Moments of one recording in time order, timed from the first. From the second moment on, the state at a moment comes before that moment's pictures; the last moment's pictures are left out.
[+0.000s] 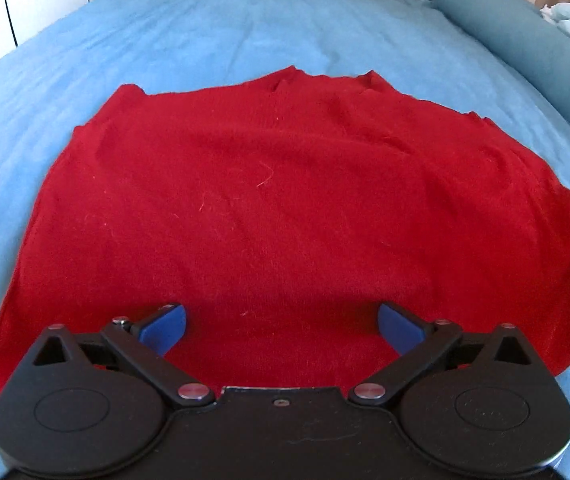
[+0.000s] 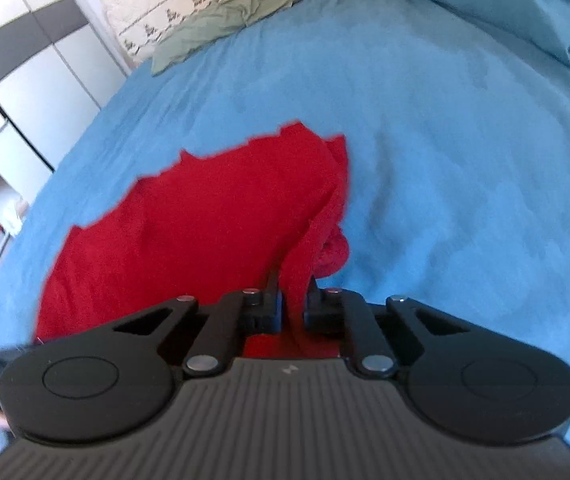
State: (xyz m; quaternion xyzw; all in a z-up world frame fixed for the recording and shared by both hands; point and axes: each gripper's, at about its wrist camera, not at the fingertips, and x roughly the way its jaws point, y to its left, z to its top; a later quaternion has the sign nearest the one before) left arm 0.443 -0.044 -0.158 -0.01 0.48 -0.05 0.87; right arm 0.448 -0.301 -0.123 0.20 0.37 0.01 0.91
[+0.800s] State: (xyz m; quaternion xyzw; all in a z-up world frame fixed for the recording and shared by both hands) left arm 0.339 0.138 -0.143 -0.07 0.43 -0.05 0.90; right arm 0.500 0.024 -0.133 0.01 0.41 0.29 0.86
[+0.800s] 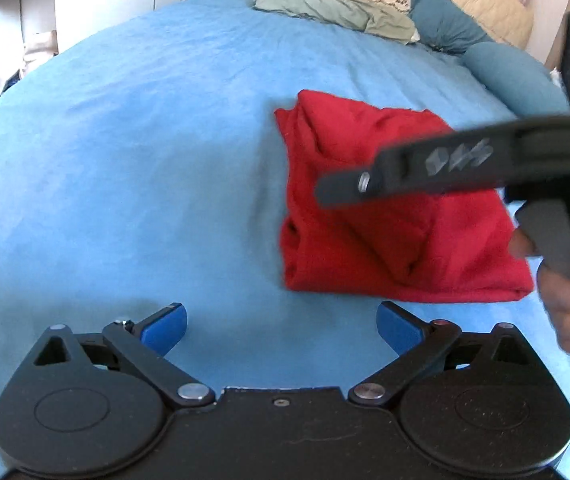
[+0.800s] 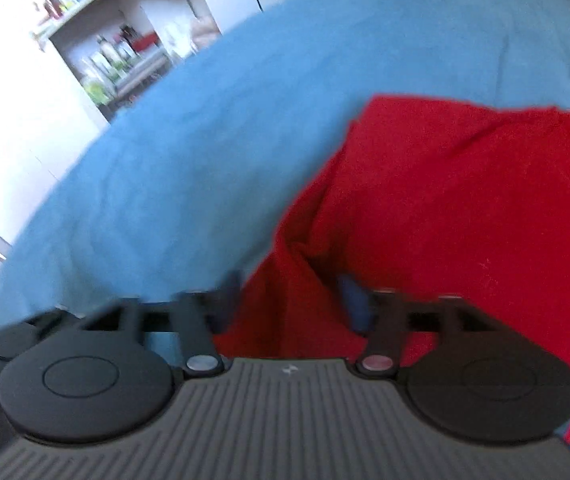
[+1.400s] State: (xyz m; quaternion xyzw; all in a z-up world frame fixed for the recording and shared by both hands) left arm 0.377 0.109 -0.127 -0.10 0.40 -0.06 0.91; right arm 0.382 -0.120 -0.172 -0.06 0.34 0.08 0.93
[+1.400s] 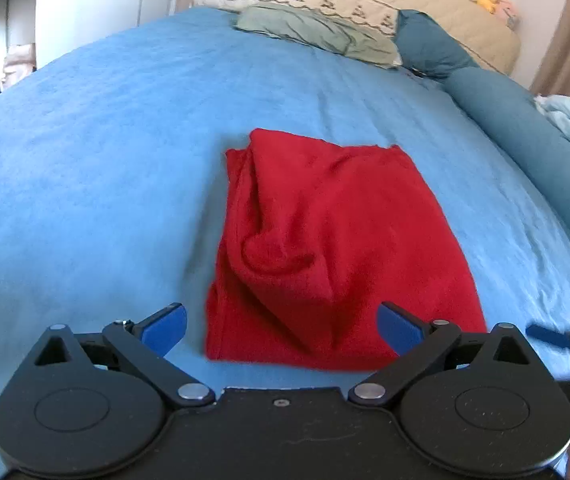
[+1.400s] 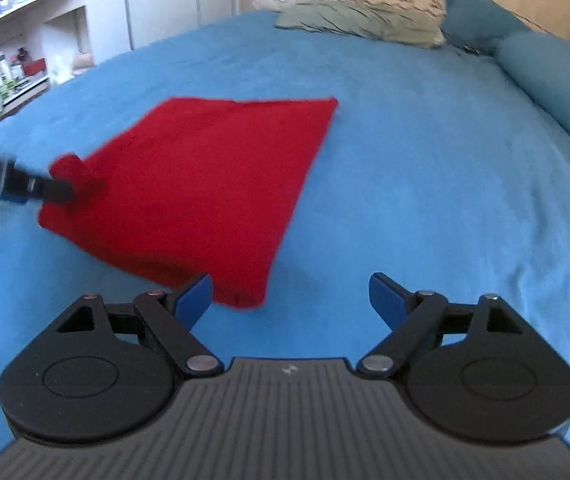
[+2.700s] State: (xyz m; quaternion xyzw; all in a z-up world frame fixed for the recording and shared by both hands) left arm 0.428 0.134 -0.043 -0.12 0.38 -0.08 0.91; right arm 0.461 -0.139 -0.068 0.07 0.37 0.13 0.92
